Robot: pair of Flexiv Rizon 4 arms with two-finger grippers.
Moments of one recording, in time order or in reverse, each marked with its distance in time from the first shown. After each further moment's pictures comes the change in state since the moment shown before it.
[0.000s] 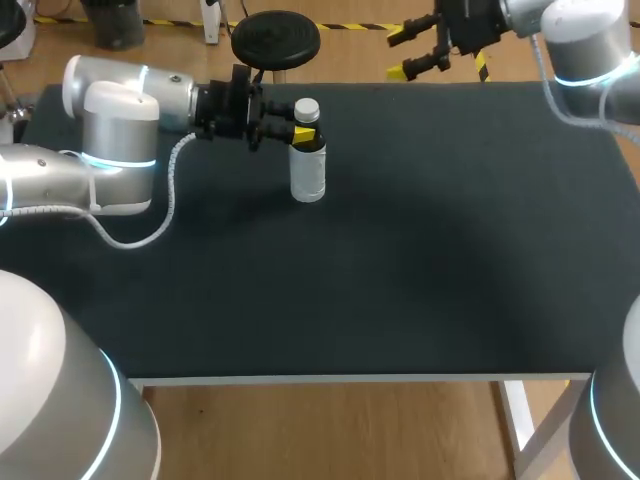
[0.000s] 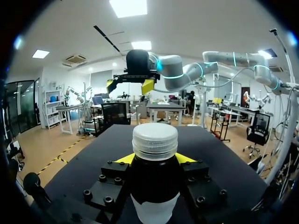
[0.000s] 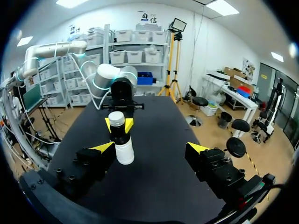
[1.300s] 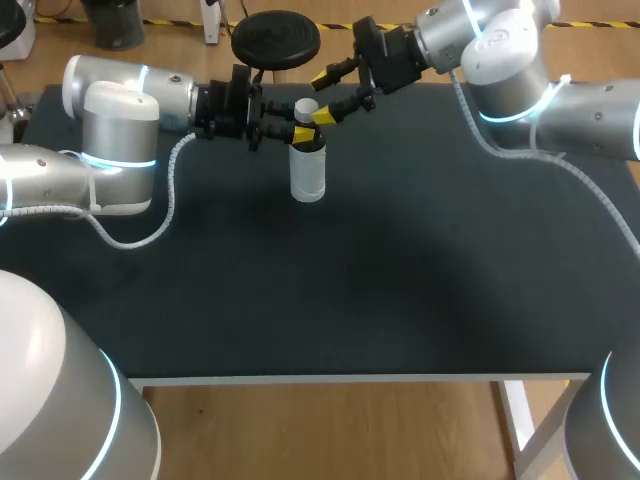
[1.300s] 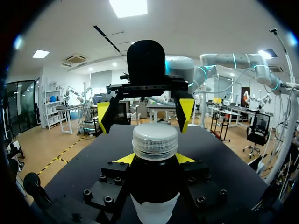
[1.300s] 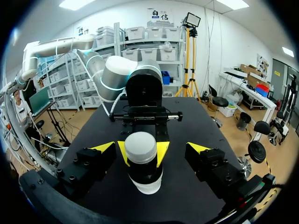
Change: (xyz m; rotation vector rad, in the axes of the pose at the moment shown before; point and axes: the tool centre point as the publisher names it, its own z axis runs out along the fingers) left arm 0.000 0.000 0.000 0.000 0.000 0.000; right arm 0.065 0.021 0.120 0.002 0.125 0.013
